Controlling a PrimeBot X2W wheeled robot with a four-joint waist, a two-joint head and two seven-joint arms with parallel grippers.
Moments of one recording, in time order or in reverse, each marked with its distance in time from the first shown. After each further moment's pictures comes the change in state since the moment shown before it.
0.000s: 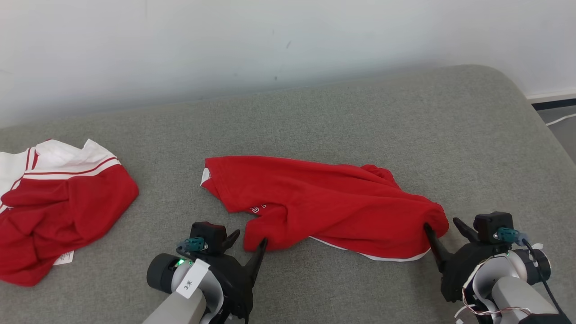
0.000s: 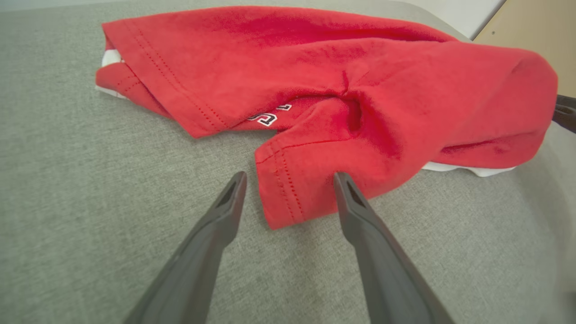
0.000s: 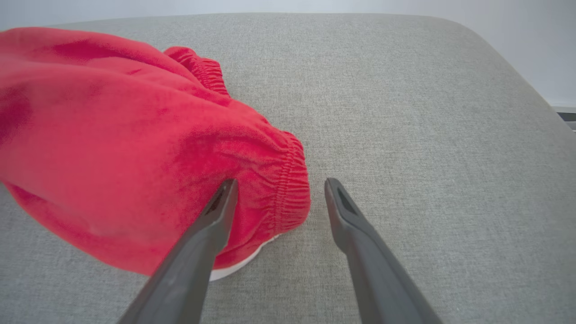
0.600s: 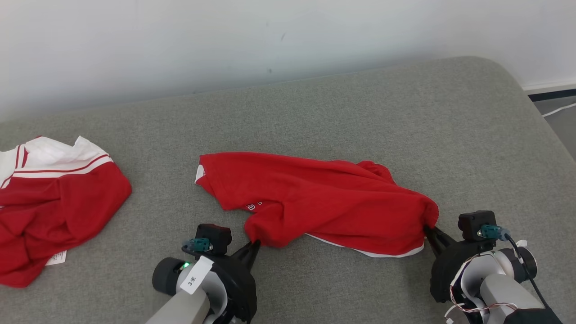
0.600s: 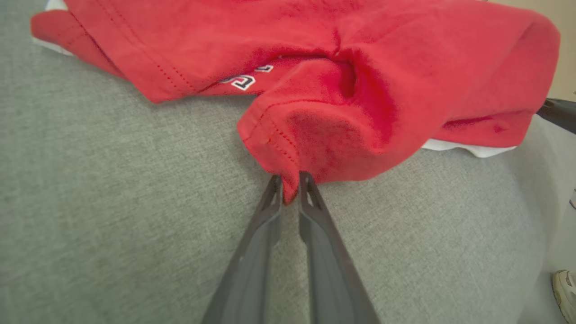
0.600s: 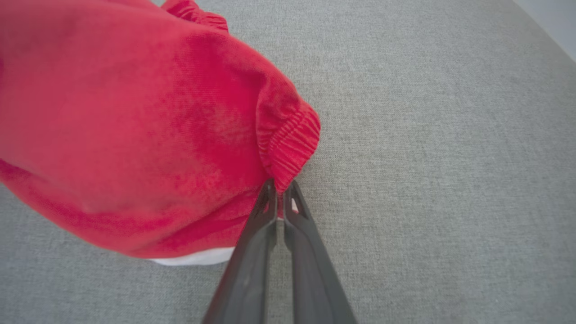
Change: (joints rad) left arm -0.009 -0.001 -0.059 0.017 -0.075 -0.004 0.040; right arm -0.048 0.038 0.036 0.078 -0.002 0.017 0.032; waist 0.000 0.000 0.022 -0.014
